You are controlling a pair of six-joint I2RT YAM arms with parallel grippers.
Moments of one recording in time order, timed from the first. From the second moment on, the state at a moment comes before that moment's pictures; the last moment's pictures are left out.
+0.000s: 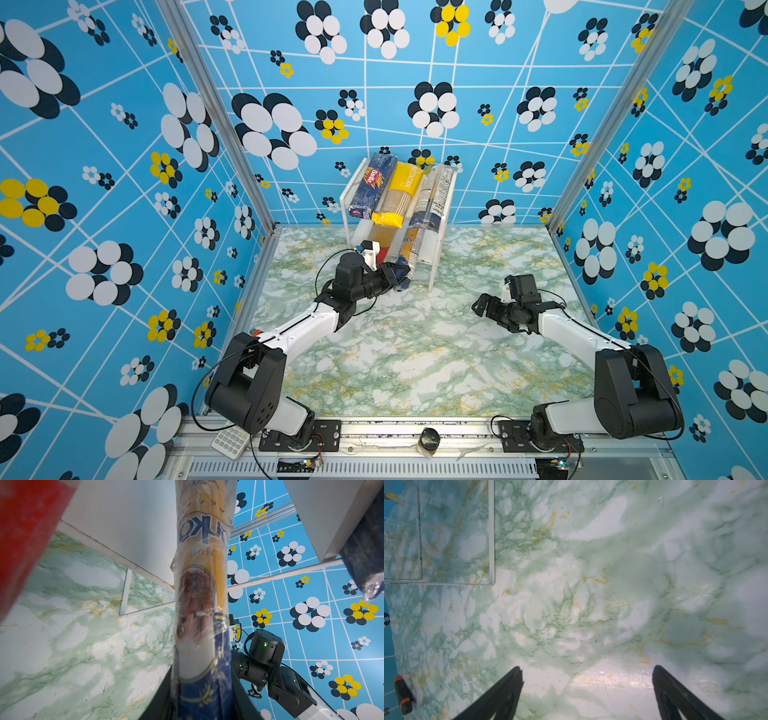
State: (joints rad) left arm -0.44 1.48 0.88 0.36 0.51 -1.03; right arm 0.15 1.42 0.73 -0.32 -0.20 0.50
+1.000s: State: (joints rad) left arm -0.43 1.63 1.03 0.33 0.51 -1.01; right arm 0.13 1.41 0.71 -0.32 -0.22 0.49
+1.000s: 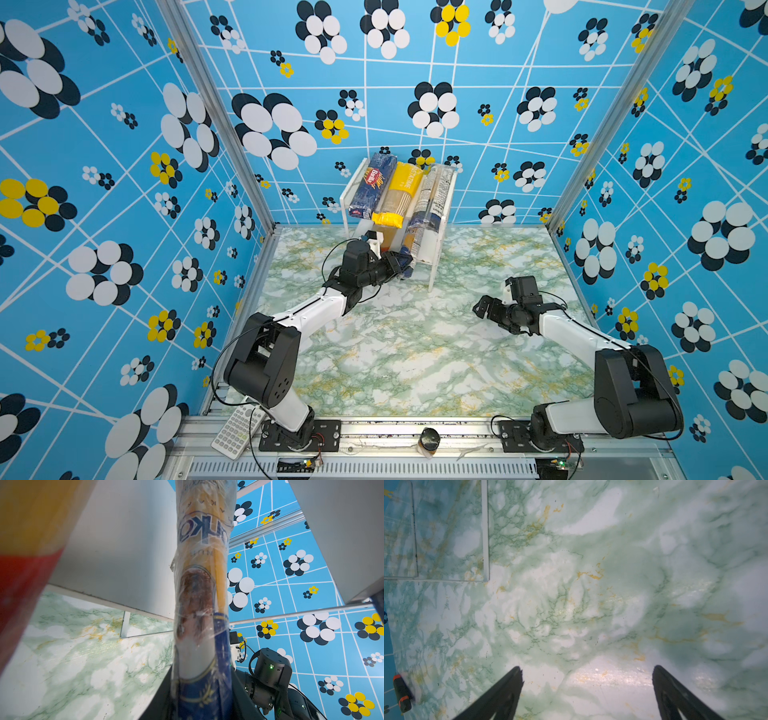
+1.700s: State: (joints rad) left arm -0.42 1.66 1.06 0.27 0.50 -0.98; right arm 0.13 1.41 0.71 -0.32 -0.22 0.48
